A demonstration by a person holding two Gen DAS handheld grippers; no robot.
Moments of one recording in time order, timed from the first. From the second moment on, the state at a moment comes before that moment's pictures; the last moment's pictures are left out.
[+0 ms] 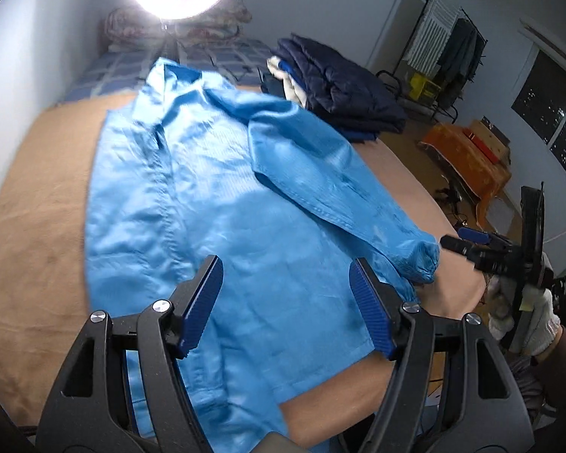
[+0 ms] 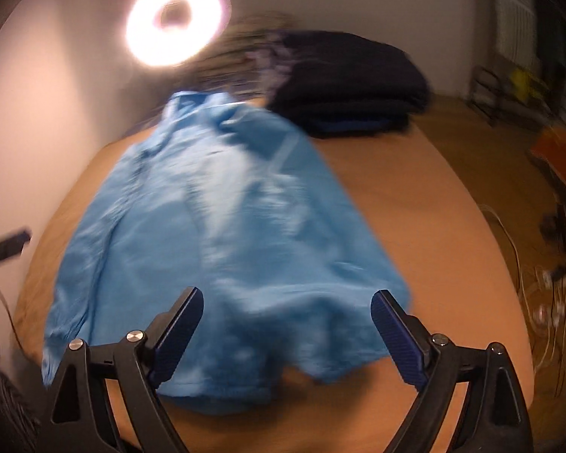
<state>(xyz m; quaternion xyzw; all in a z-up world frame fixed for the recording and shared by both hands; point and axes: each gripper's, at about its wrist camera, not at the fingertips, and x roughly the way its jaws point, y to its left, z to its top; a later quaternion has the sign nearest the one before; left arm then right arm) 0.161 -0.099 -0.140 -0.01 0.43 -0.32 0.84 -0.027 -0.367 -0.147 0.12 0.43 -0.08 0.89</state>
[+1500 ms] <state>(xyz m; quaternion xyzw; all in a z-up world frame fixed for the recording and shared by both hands) 0.219 0.010 -0.170 -0.20 0.44 -0.22 0.85 -0.021 -0.231 -0.109 -0.03 0.36 0.07 0.93</state>
